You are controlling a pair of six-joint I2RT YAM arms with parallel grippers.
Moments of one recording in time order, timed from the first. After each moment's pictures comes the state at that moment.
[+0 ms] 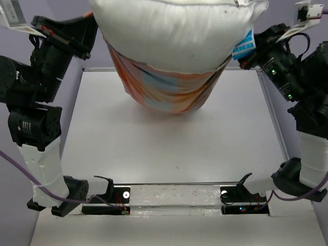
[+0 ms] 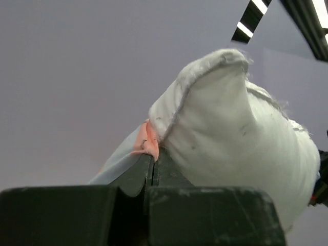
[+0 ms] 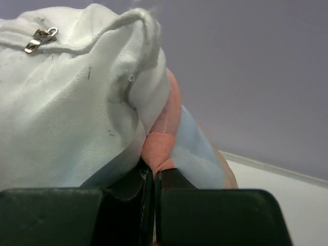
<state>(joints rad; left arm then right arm) -0.23 1.15 2.11 -0.48 0.24 -0.56 0.70 1.31 2.29 -0.71 0.15 0.20</state>
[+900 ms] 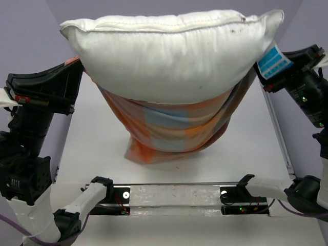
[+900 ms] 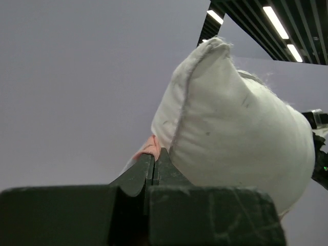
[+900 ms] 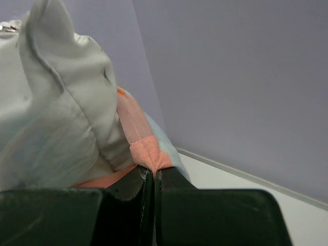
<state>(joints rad) -0.24 0.87 1.80 -0.24 0.28 -0.56 0.69 1.11 2.15 -0.66 0.05 0.21</state>
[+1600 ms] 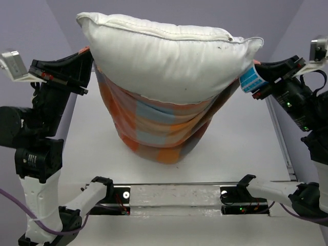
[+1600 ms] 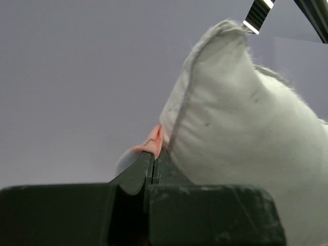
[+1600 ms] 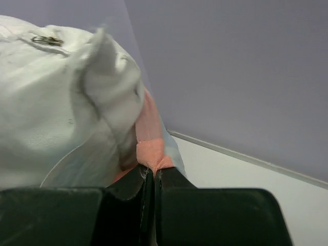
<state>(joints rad) -0.23 0.96 1.77 -0.26 0.22 -0.52 0.68 1.09 1.97 -0.56 0.08 0.21</state>
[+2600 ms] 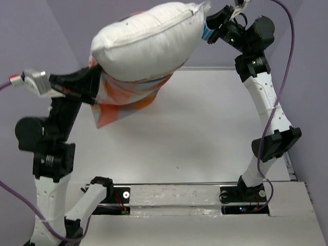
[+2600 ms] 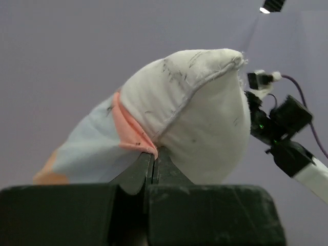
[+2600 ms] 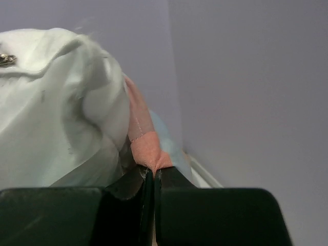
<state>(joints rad) -0.20 0.93 1.60 -0.13 0.20 -0.41 0.28 1.83 2.25 0.10 -0.67 0.43</state>
